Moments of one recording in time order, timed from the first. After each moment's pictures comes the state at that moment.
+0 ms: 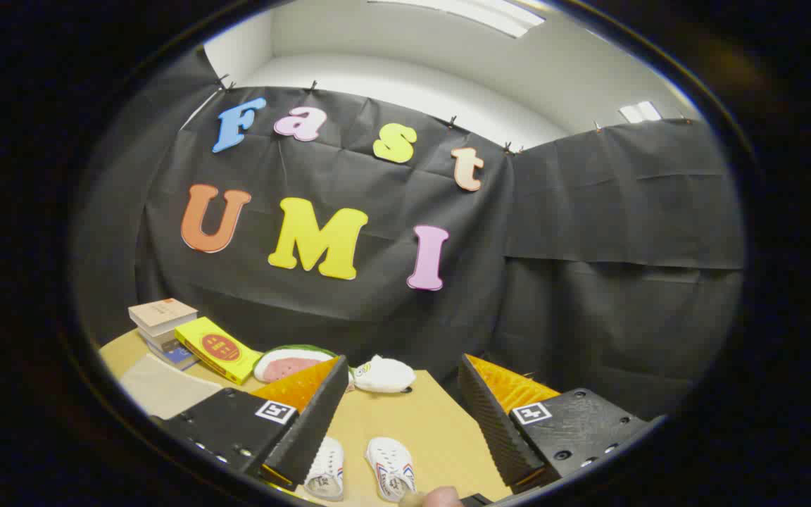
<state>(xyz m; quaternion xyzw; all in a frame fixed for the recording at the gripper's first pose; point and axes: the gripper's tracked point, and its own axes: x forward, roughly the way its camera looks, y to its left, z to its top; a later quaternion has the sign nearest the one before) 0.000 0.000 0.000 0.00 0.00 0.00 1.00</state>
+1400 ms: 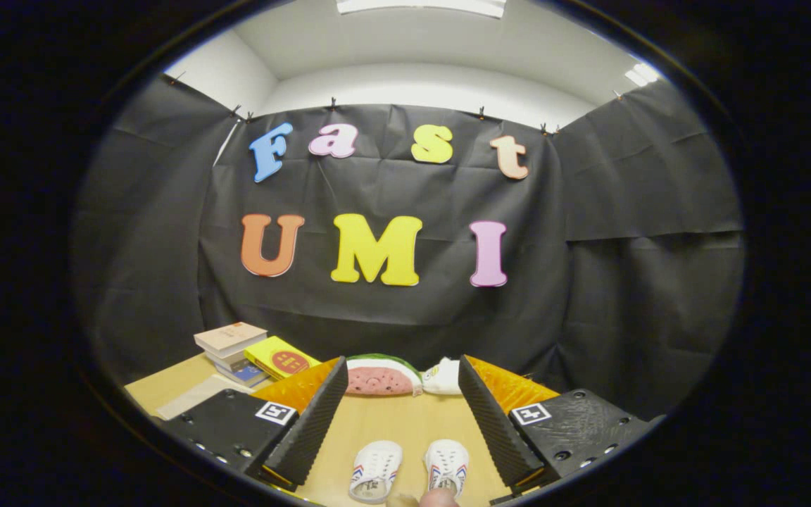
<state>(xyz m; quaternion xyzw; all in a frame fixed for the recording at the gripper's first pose) 0.000 0.033 0.005 0.05 0.02 0.16 0.98</state>
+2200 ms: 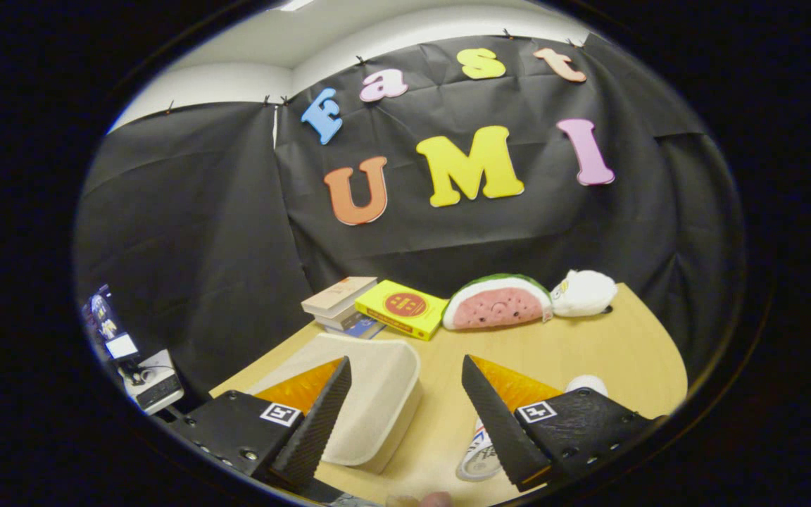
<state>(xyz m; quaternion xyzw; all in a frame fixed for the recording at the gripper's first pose) -0.031 0.161 -0.111 0.11 0.18 0.39 0.90</state>
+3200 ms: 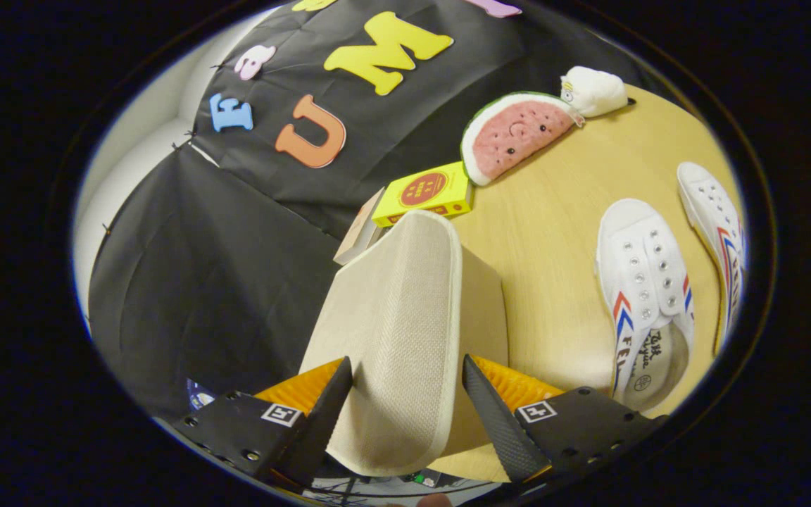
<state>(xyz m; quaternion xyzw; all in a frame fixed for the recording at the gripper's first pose) -0.053 0.245 -0.208 0.31 0.44 0.44 0.72</state>
